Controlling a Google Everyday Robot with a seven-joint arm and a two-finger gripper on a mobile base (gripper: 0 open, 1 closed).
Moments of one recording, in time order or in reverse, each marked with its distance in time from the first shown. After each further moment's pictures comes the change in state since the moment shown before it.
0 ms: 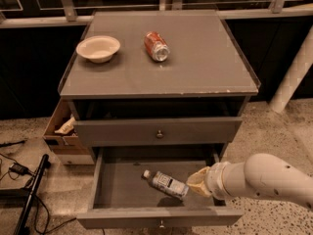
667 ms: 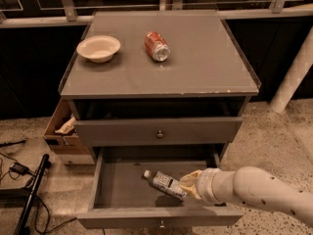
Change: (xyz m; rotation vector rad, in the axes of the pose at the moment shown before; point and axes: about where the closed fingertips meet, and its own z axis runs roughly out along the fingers) arm 0.005 0.001 0.045 0.038 -0.080 -0.034
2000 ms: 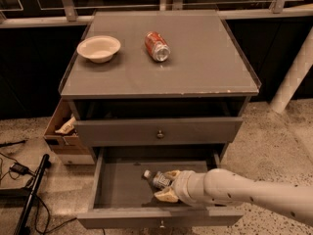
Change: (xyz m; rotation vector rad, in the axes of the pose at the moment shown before) arm -0.001 0.014 0.104 -0.064 -0.055 -0.072
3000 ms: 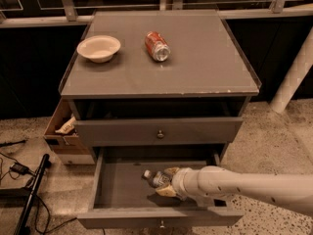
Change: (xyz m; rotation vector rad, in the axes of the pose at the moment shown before) arm 0.025 -0.032 0.044 0.036 0.031 0.024
